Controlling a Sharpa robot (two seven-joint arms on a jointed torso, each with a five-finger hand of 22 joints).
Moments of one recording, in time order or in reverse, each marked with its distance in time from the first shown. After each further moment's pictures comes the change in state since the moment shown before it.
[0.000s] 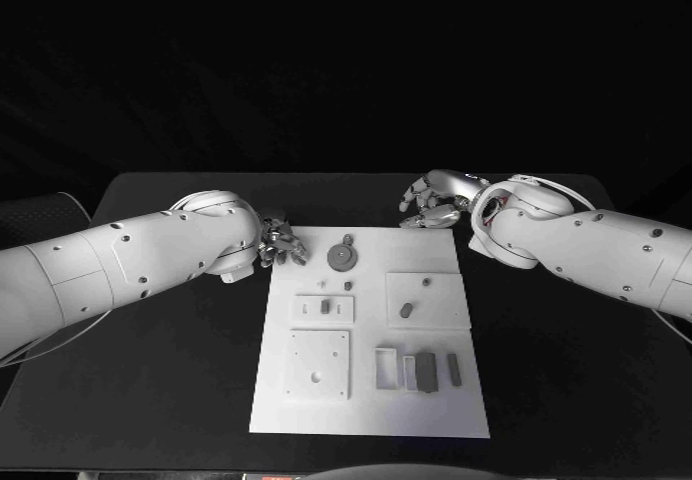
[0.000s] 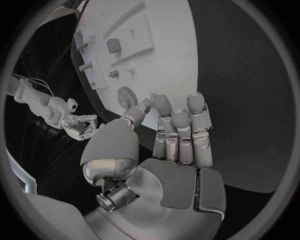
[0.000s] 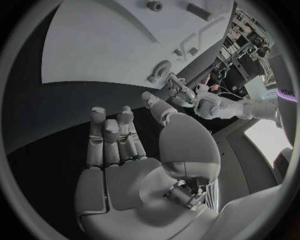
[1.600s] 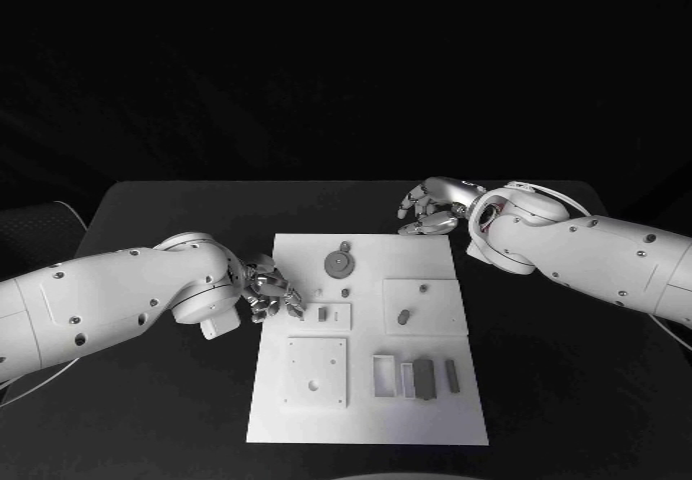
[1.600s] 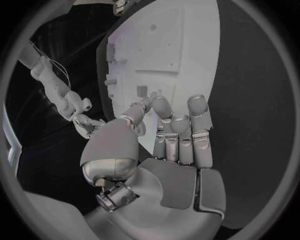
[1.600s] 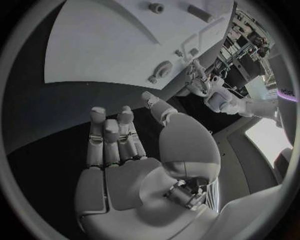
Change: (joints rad) left arm -0.014 -0.183 -0.037 0.290 0.264 -0.005 -0.076; left_hand 0.013 0.002 0.004 -0.024 0.103 0.058 -0.043 0.051 0.003 0.038 -0.038 0.074 0.022 0.011 -0.011 0.069 0.037 -0.001 0.026 0.000 0.087 0.000; right arm -0.001 -0.007 0.000 -0.001 0.000 0.004 -0.001; right_hand 0.000 0.000 0.000 0.000 0.000 0.002 0.002 0.000 -0.001 0.000 0.000 0.000 -0.002 0.002 -0.002 0.000 0.000 0.000 0.002 -0.002 0.000 0.000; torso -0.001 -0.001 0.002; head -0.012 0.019
